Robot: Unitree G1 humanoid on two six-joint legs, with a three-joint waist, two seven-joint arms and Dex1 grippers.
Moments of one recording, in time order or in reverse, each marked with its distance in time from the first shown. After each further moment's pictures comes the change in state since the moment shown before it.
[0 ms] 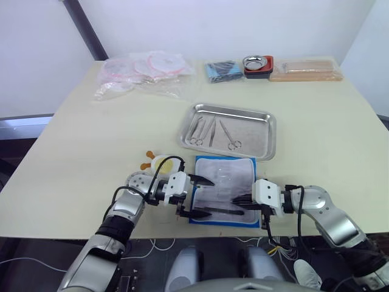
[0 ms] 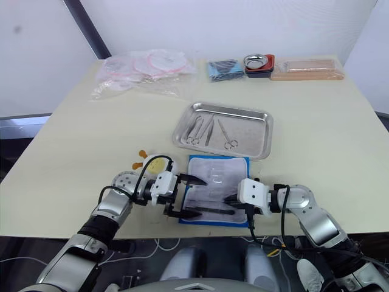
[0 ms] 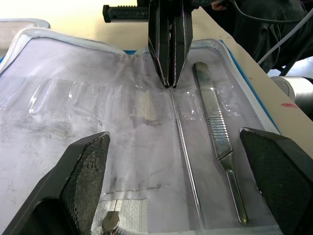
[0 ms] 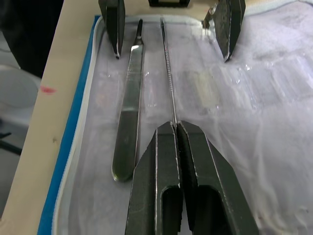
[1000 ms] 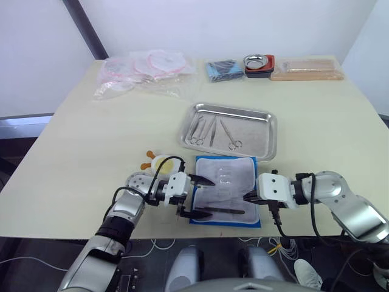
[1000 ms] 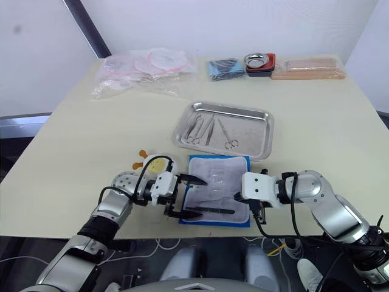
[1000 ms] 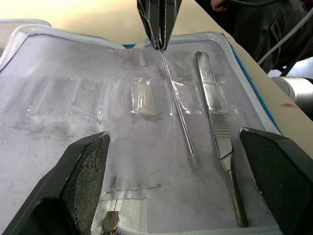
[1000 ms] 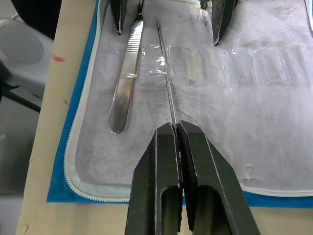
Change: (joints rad) left arm 0.011 0.000 0.000 -0.025 0.000 0.004 0.009; right arm -0.099 -0.193 -0.005 -0.246 0.004 0.259 0.050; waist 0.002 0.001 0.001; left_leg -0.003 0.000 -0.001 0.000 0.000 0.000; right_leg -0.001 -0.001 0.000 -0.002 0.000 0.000
